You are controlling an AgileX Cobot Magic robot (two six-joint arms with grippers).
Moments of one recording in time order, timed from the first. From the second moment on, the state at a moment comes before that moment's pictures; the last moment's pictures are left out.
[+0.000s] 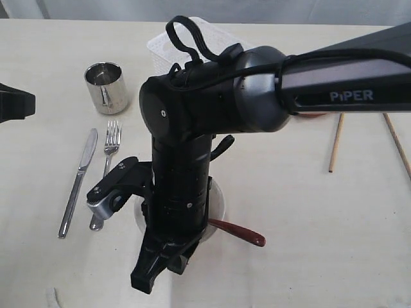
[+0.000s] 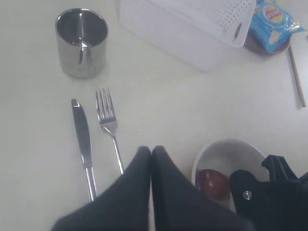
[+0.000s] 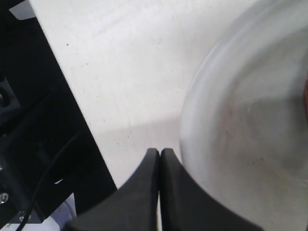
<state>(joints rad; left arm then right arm) -0.35 0.83 -0.63 -0.33 0.65 0.06 1.02 1.95 -1.24 0.36 1.09 -0.40</state>
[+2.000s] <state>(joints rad) -0.35 0.83 -0.63 -0.33 0.65 0.06 0.19 1.76 -0.98 -0.14 0.69 0.43</state>
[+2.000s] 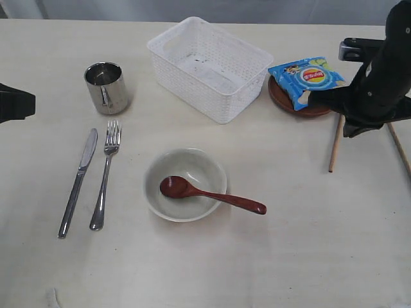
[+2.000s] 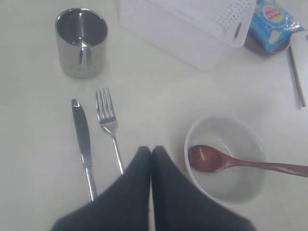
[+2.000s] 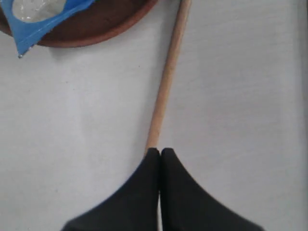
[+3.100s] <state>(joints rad) -0.38 0.83 -0.63 -0.34 0.65 0.06 0.15 1.91 -0.97 -0.17 0.54 0.64</state>
